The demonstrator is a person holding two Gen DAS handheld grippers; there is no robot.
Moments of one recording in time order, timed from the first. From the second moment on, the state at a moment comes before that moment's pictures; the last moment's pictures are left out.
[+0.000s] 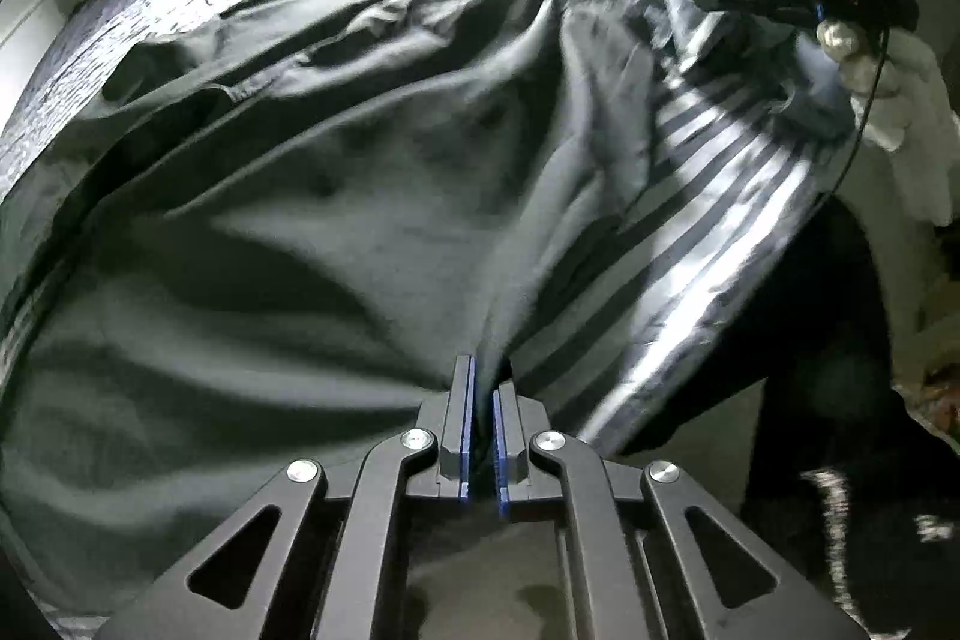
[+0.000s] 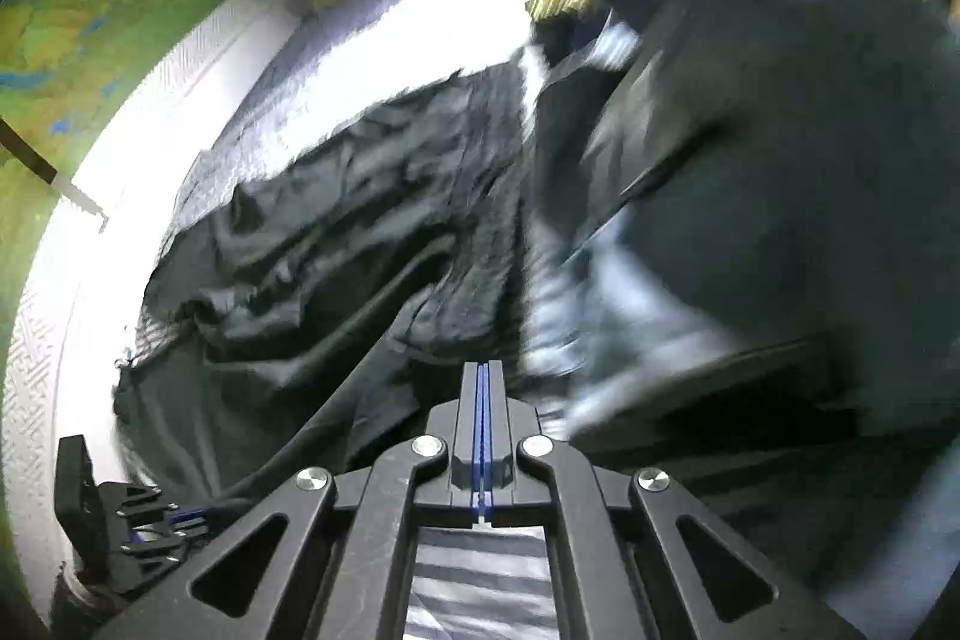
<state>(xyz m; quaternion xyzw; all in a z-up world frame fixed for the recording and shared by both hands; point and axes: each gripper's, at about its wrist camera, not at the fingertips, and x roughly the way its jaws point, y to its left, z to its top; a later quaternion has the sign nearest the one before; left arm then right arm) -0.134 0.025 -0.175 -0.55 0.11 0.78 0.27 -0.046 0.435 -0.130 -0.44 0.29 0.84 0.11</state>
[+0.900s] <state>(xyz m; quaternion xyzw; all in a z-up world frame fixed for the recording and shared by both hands) -0.062 -0.534 -0.198 -0.45 -0.34 0.79 -0.23 -0.112 0.138 -0.156 -0.49 -0.18 0.84 -0.17</state>
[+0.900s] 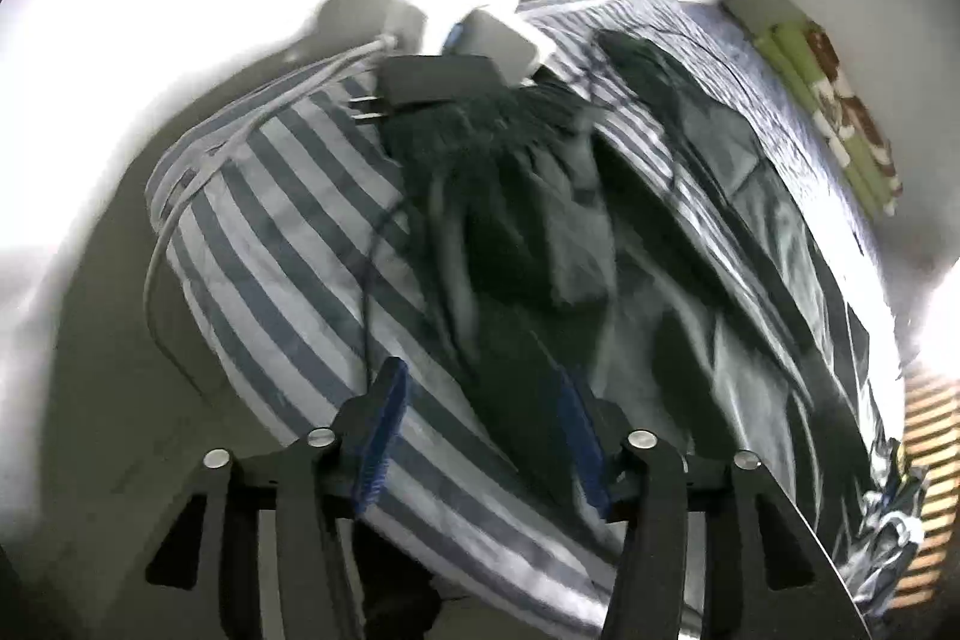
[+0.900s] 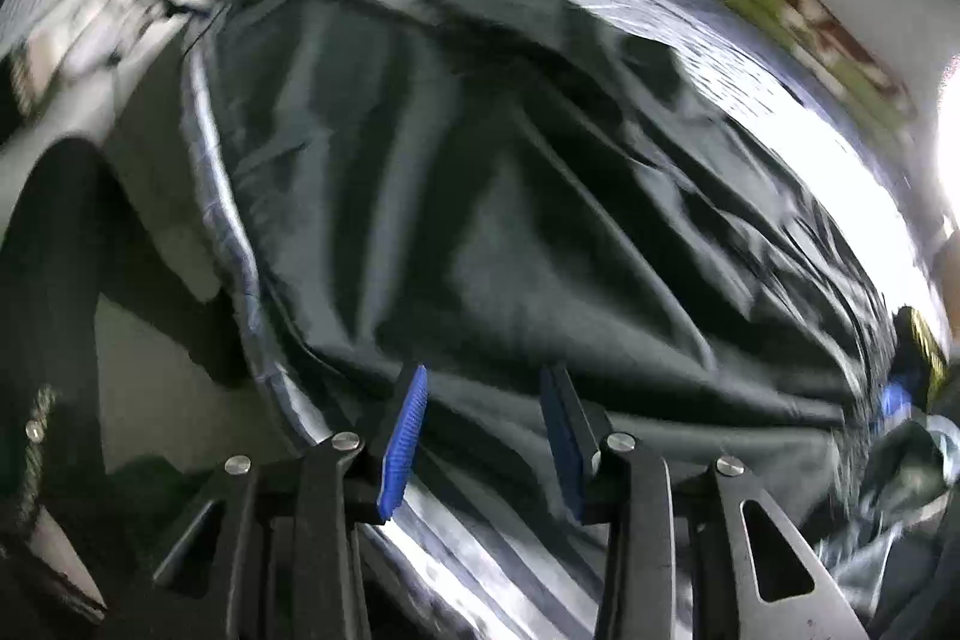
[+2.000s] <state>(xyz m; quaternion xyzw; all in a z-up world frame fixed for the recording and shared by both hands) -0.071 -0.529 -0.185 -0.44 -0.37 0.80 -0.20 -0.124 0.155 -0.172 -0.51 -0.20 0.81 -0.21</state>
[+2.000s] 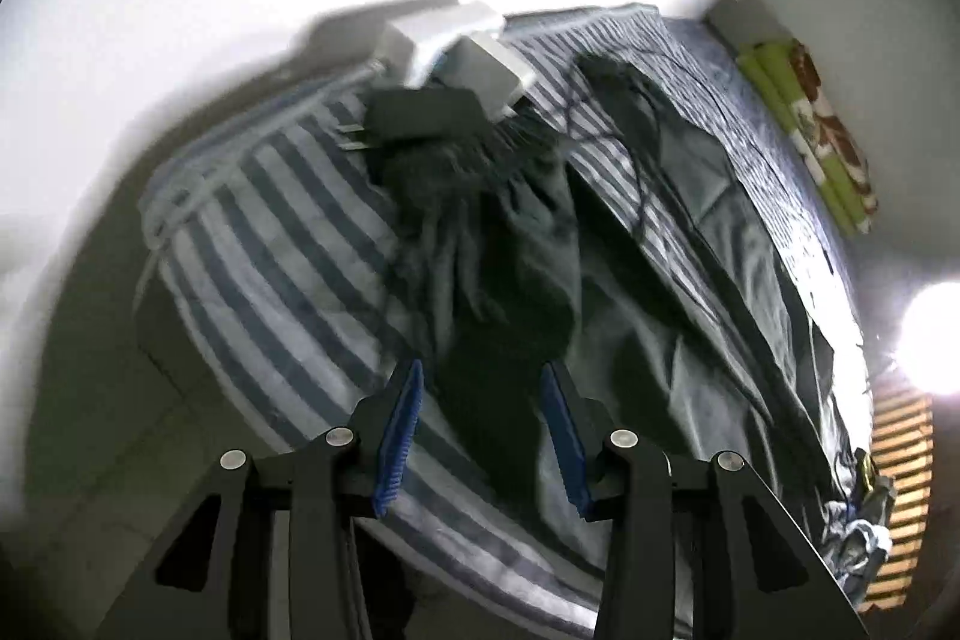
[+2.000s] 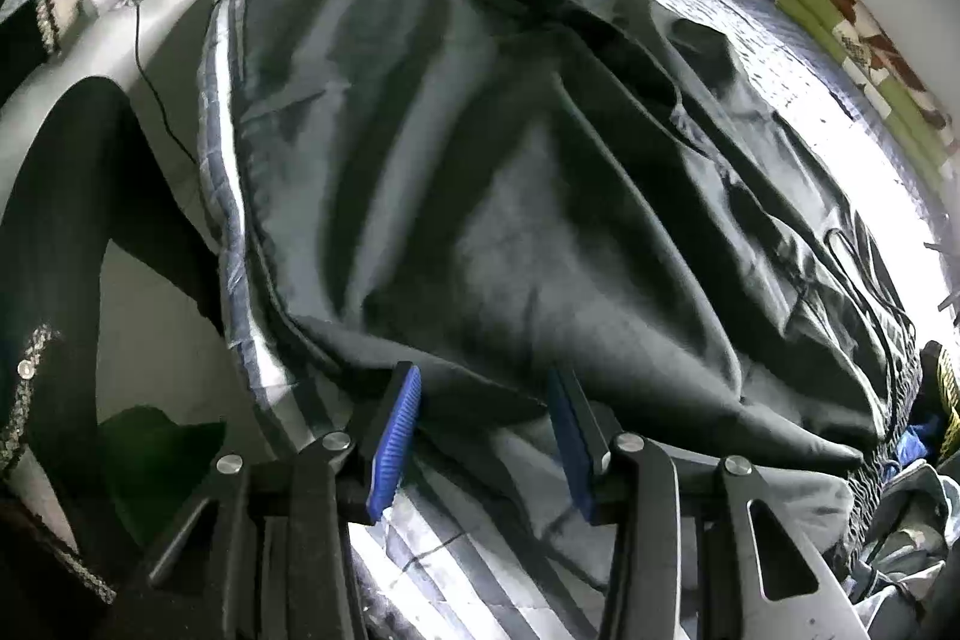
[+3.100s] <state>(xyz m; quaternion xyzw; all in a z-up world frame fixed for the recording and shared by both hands) -0.091 -0.525 -0.098 -0.38 -0.33 0.82 -0.26 -0.073 0.247 -0.148 -0.48 -0.20 0.85 -0.13</state>
